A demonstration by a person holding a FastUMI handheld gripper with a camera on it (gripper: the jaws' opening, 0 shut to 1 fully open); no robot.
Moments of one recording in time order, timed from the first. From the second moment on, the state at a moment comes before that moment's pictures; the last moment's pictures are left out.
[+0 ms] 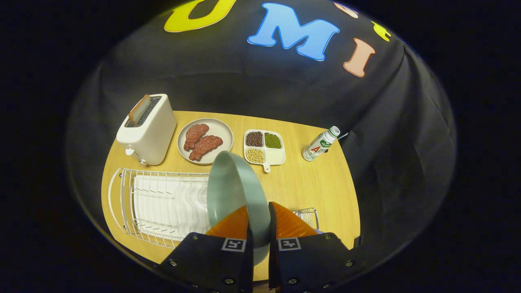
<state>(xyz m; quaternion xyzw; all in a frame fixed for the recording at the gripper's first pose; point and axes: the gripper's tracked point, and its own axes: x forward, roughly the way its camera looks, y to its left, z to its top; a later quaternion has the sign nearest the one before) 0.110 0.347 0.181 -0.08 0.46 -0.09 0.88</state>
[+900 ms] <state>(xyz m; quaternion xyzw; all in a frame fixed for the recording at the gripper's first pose) 0.002 0.277 0.185 0.15 0.45 0.09 0.88</state>
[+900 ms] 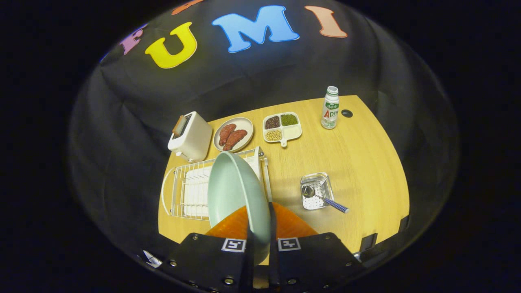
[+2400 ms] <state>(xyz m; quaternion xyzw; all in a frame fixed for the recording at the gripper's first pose) -0.108 0.230 0.005 0.40 0.48 0.17 0.77</state>
